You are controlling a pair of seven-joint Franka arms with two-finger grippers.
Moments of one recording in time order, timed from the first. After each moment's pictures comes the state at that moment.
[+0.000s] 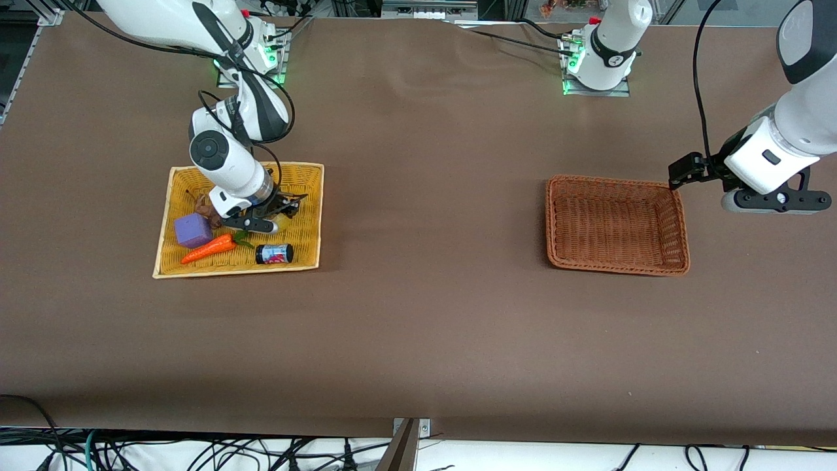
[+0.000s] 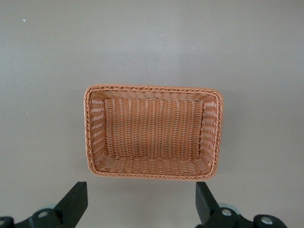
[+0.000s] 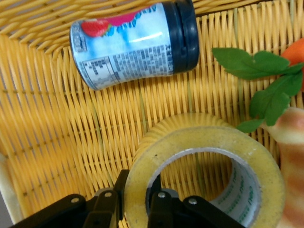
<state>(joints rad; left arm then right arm) -0.03 0.06 -0.04 -1.68 0.01 1.64 -0.05 0.10 0.33 0.23 -2.30 -0.03 2.61 0.50</state>
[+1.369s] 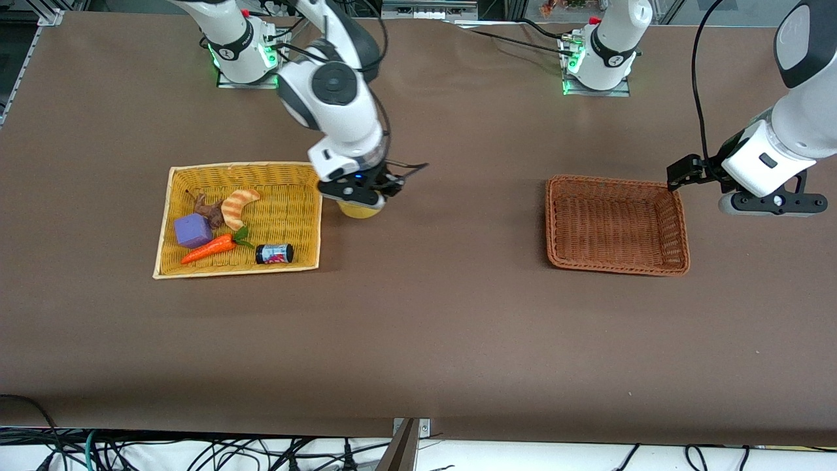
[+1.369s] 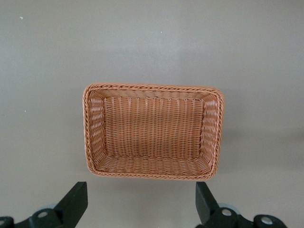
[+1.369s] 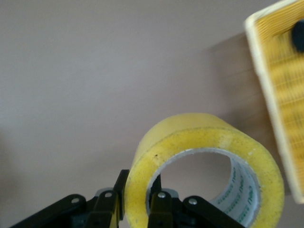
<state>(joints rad) -0.03 0.08 -0.04 -1.68 0.01 1.65 -0.05 0.43 0.46 0.37 -1.69 -0.19 2.21 1.18</state>
